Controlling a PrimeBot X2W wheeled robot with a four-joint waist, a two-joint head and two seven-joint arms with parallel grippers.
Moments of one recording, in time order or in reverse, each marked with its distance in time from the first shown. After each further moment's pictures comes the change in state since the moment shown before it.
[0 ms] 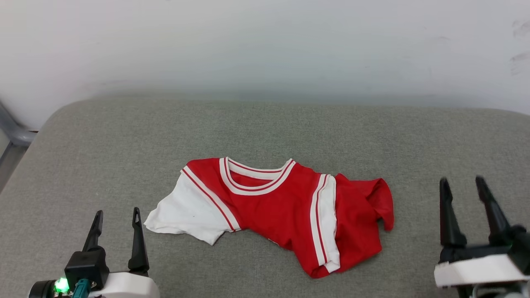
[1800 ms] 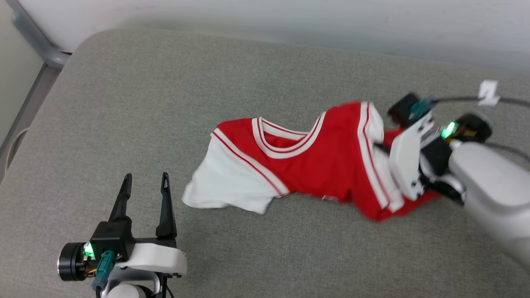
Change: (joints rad) left arm -0.114 -0.324 0.234 0.054 0.305 -0.293 0.000; right arm -0.965 -0.417 1.163 0.691 0.658 0.001 0.579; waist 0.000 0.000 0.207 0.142
